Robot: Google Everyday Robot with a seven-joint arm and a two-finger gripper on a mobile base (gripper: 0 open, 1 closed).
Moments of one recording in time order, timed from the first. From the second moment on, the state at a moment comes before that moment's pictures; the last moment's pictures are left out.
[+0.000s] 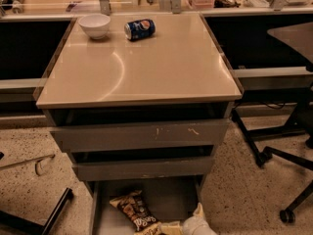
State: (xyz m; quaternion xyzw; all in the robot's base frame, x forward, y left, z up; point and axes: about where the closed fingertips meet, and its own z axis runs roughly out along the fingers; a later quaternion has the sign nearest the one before) arm 0.436 -0.095 0.319 -0.18 0.88 0.14 0.42
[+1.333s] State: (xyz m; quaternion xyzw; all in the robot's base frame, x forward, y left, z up) arm 0.419 -0.166 0.425 -0.14 0.86 0.07 0.48
